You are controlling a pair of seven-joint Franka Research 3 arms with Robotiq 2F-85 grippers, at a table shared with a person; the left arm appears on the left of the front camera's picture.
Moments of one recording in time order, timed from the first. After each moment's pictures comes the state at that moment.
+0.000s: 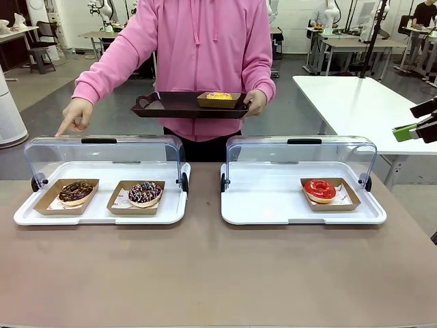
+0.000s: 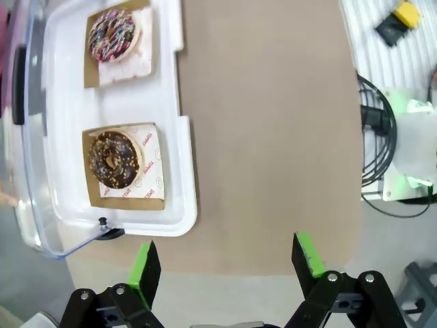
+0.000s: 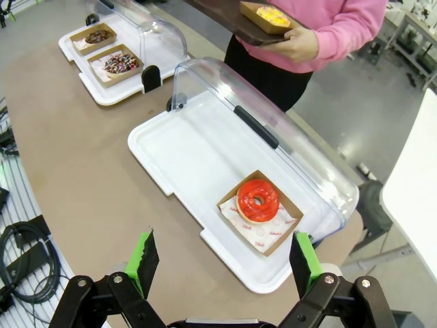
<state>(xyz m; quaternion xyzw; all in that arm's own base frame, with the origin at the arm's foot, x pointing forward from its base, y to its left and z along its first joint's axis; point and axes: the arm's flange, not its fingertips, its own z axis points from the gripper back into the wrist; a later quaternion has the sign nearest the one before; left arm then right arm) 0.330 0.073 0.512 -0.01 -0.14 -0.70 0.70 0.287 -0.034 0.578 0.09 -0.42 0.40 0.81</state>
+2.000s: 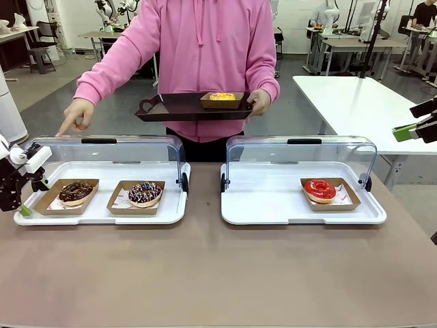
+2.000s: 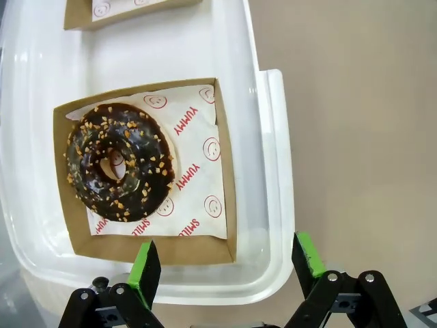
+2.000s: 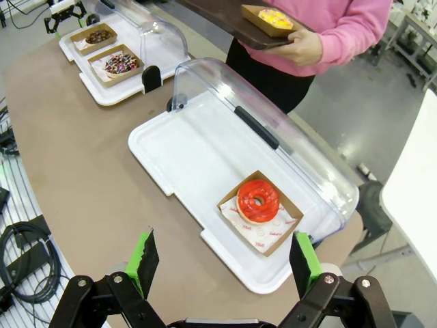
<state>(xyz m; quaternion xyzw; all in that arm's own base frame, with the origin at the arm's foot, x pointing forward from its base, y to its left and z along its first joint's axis) 0.475 0.092 0.349 -0.05 -0.12 -0.72 0.68 0.287 -0.034 0.578 0.09 -0.42 0.40 0.81</state>
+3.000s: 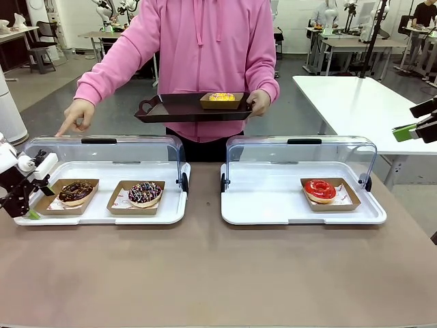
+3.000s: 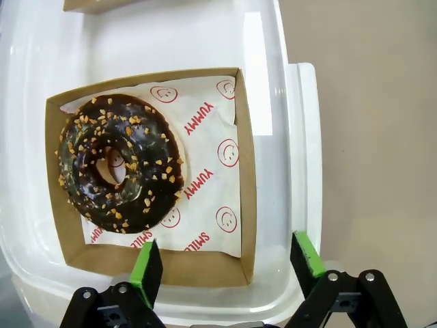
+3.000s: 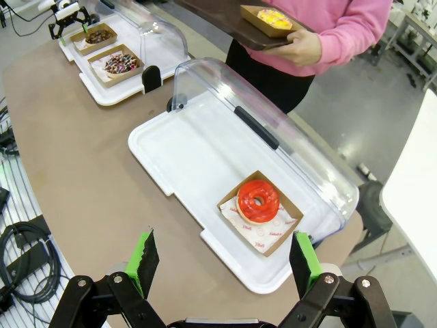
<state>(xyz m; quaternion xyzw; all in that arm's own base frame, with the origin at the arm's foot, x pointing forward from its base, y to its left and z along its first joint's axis) 0.482 0.090 0.322 -0.04 -0.13 -0.71 0.69 0.287 -0.034 0.578 0.09 -0.42 0.40 0.81</state>
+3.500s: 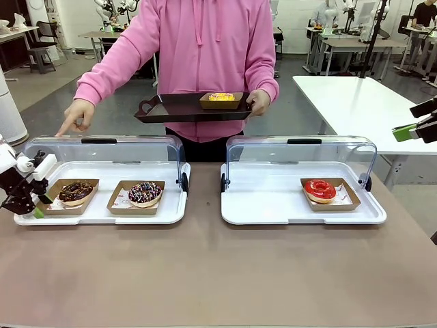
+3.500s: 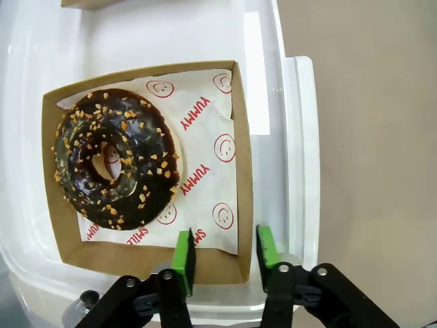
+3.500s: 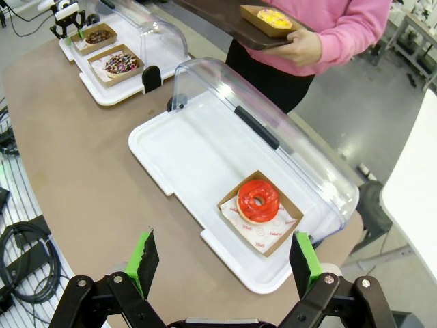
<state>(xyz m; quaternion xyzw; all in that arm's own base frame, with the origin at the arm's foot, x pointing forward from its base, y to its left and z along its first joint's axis) 0.481 0.093 0.320 -0.04 -0.13 -0.71 0.69 0.287 -0.034 0.578 0.09 -0.42 0.40 0.81</state>
